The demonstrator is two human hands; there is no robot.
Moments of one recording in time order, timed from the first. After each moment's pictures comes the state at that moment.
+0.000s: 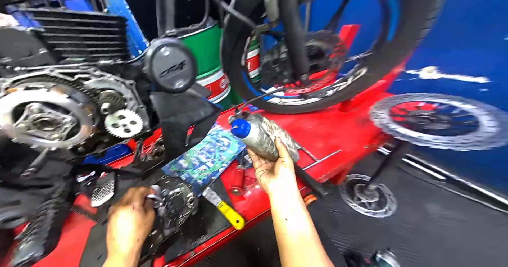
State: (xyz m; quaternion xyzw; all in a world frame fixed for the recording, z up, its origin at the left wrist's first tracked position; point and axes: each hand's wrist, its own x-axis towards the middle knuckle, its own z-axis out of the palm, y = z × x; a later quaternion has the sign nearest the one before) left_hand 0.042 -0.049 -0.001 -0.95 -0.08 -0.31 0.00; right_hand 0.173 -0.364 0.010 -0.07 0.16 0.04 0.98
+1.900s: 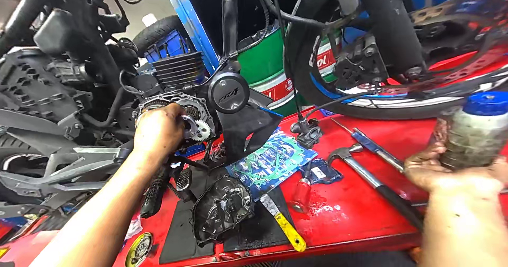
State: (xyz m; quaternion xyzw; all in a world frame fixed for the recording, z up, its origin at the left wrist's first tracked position) left_hand 0.092 -0.090 0.244 -0.93 -0.14 -0.27 0.18; right_hand 0.316 -0.500 -0.082 0.00 0.18 -0.08 0.98
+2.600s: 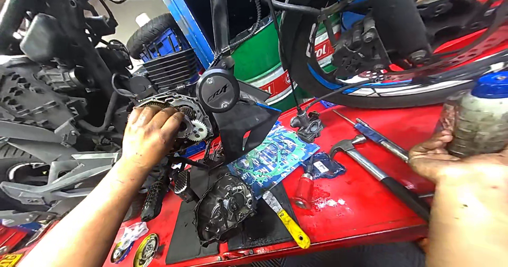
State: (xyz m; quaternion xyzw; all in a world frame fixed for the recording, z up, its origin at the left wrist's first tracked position) left_hand 0.085 -0.044 0.233 -0.82 0.15 -0.36 0.42; right_hand 0.315 -0.497 -0.077 0.00 0.18 -0.08 0.98
